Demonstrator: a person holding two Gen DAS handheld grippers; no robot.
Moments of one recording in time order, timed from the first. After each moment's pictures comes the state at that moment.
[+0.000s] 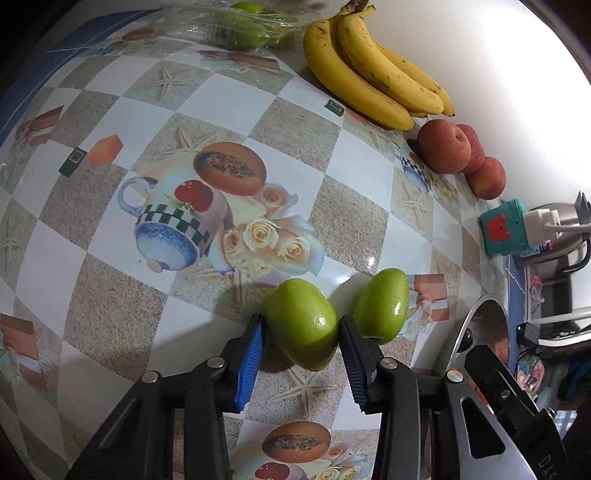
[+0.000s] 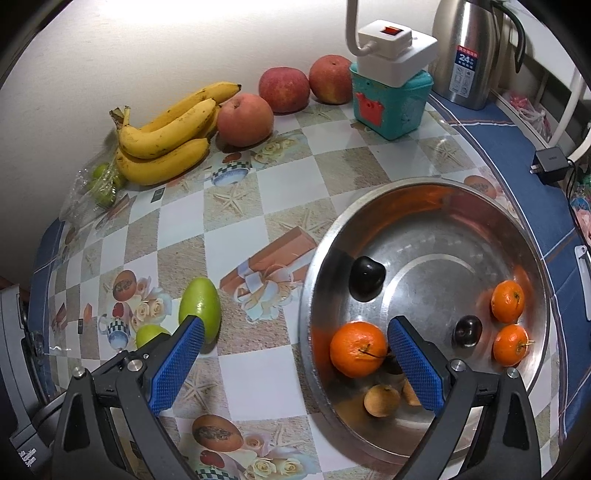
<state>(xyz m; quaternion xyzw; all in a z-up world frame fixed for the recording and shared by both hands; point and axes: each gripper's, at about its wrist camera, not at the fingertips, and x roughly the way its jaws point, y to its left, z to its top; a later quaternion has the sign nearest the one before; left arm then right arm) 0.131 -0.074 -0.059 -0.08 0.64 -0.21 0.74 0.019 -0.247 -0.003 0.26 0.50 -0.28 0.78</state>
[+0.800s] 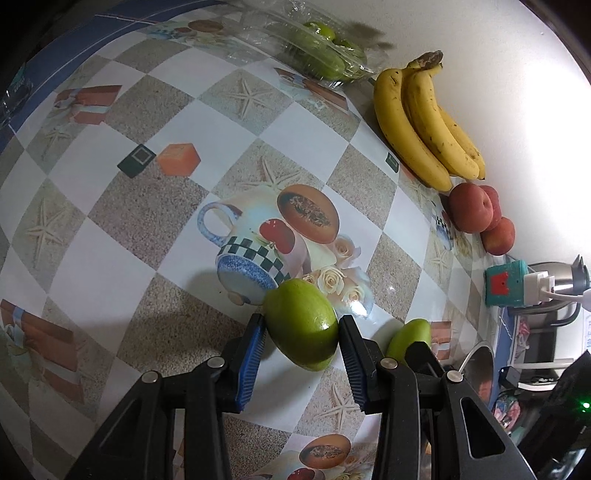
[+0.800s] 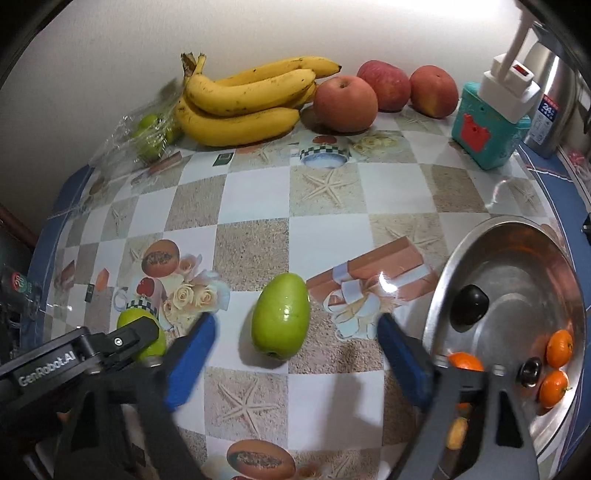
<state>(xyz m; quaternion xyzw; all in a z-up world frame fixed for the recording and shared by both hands) 0.158 -0.016 -0.056 -0.16 0.63 -0.17 0.74 0.076 -0.198 -0.033 0.19 0.52 -0.20 0.81</state>
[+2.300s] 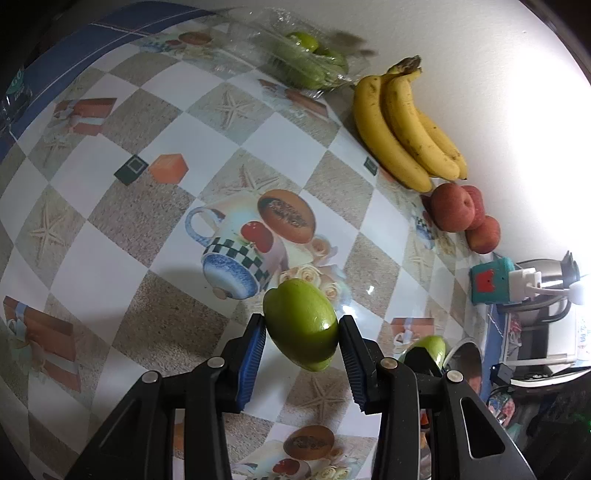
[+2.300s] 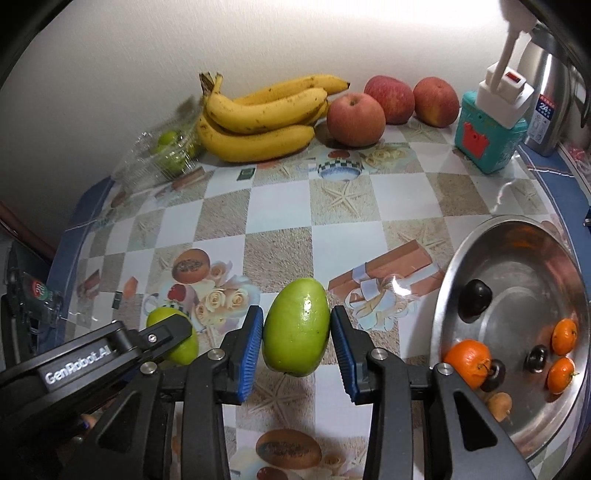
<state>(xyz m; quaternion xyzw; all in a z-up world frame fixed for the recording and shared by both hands) 0.150 -0.024 -0.036 -0.16 0.62 -0.18 0.75 0.066 -0.185 -0.006 0.22 0.48 -0.19 0.83</state>
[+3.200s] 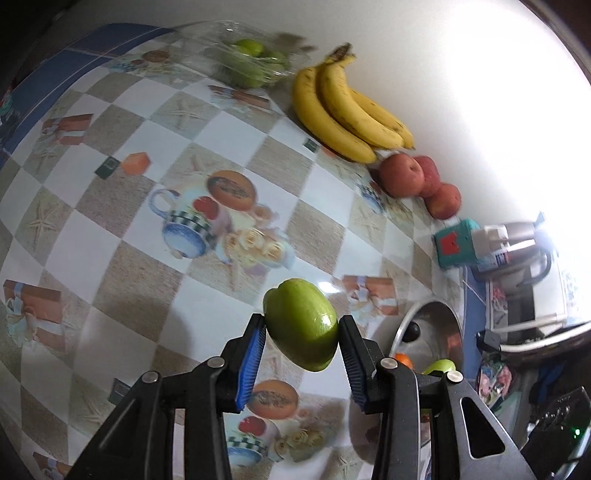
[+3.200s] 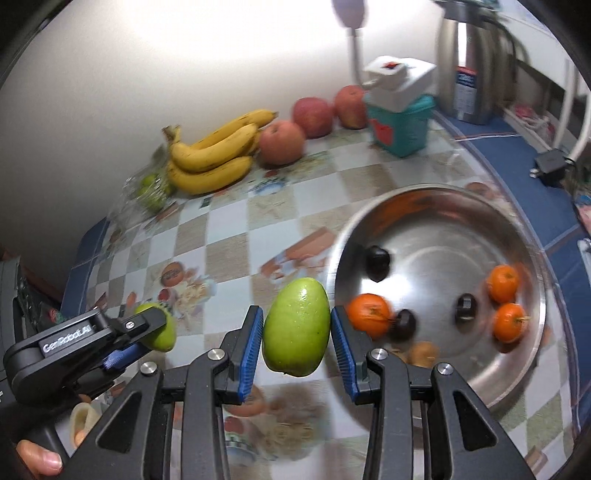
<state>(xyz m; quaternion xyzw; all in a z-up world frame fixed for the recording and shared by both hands) 0.103 -0.046 -0.006 -0.13 0.60 -0.24 0.75 -0.030 -0.221 0.028 0.27 0.43 -0.25 0.82</state>
